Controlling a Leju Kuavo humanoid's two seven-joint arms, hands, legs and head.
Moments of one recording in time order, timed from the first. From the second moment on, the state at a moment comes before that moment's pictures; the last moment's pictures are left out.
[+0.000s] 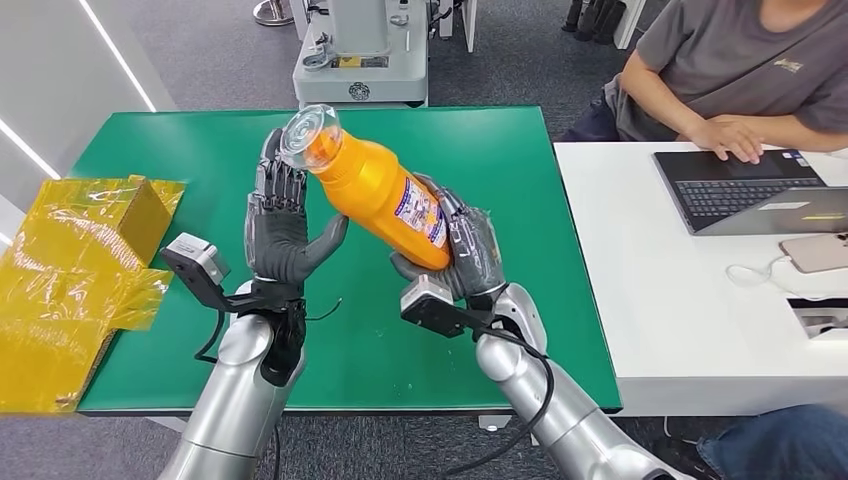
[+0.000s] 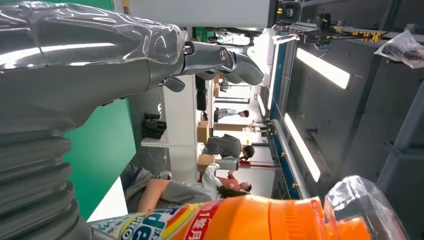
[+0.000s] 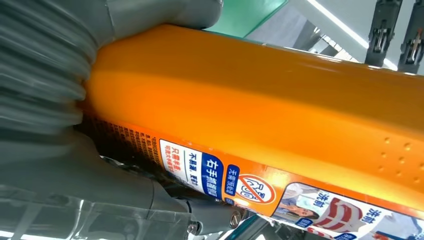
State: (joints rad) left arm -0.44 -0.21 -0.40 -1.19 0.09 0.05 -0.51; right arm -0.54 0.10 0.63 -1.05 0.49 -0.44 -0.68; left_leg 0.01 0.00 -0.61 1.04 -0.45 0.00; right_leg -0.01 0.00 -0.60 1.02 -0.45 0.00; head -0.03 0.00
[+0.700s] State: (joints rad) left arm -0.45 -0.22 -0.42 -1.23 0.10 0.06 -0.50; right arm -0.57 0.12 0.69 -0.93 0.49 -0.26 -0.63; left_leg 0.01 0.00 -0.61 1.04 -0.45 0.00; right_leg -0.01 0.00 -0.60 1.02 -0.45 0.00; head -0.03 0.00
